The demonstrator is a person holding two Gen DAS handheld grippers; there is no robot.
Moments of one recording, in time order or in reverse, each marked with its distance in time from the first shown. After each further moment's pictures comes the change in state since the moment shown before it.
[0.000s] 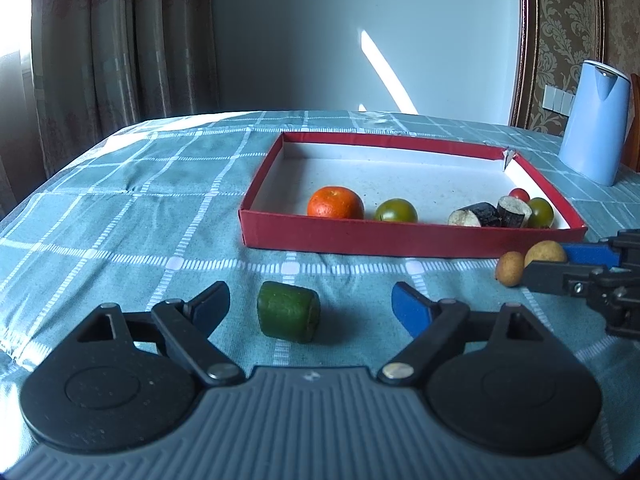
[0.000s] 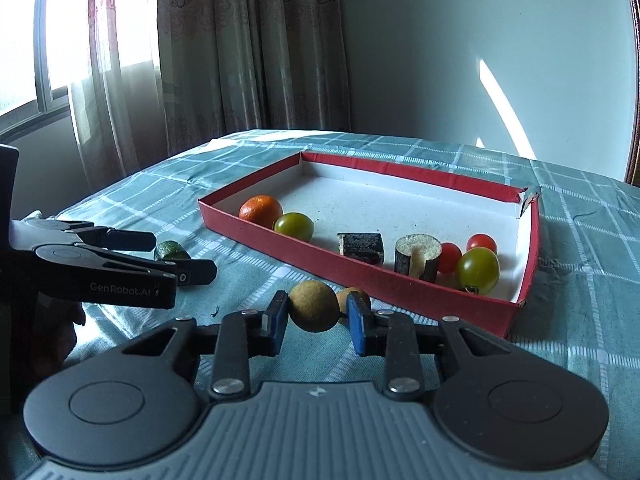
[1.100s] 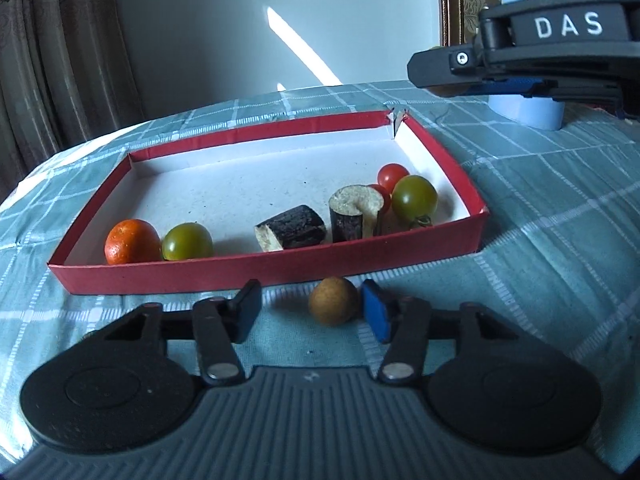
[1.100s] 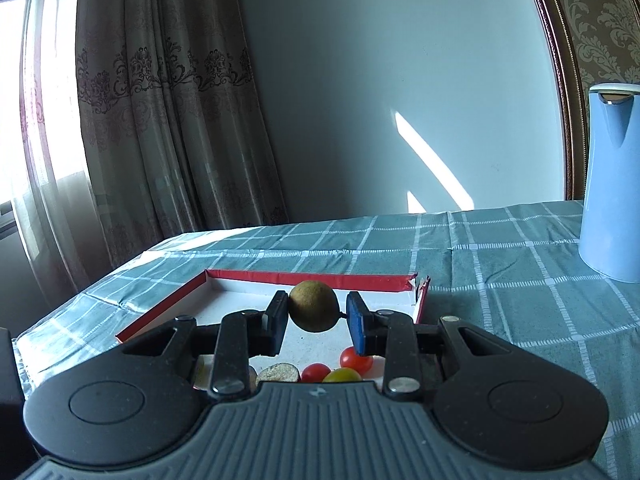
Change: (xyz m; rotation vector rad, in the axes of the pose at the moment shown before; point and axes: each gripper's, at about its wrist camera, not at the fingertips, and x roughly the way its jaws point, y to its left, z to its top) left arm 0.040 -0.134 0.019 0.170 0.080 -0.111; right arm -0.017 -0.089 0.044 0.186 -0.208 -0.112
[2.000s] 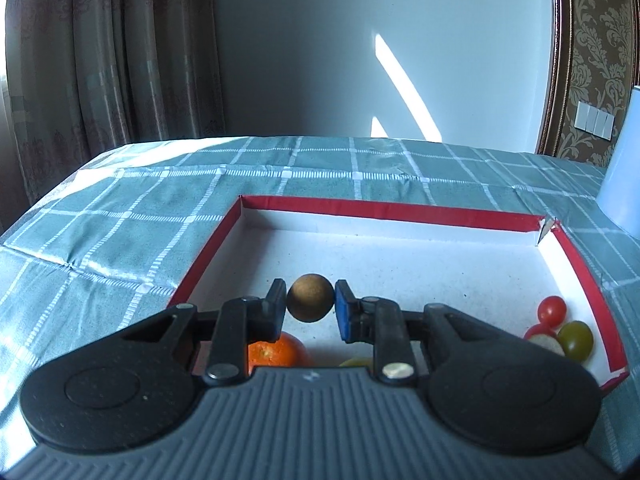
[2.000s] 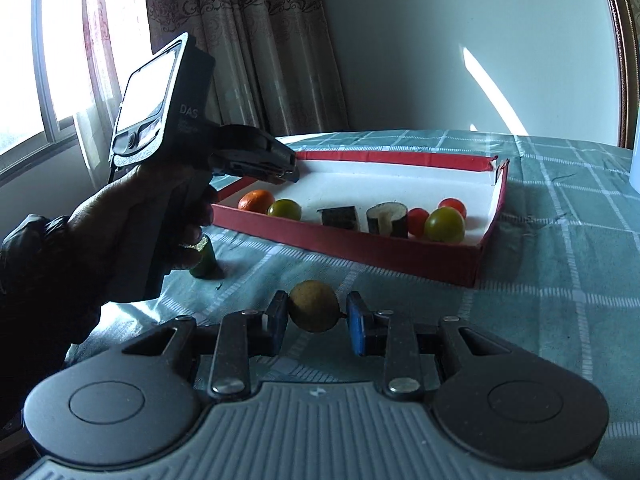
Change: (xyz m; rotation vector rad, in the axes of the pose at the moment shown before) left arm 0.037 0.103 0.054 -0.201 -0.068 0.166; right arm -0.034 0.053 -0.082 -0.096 0.223 0.164
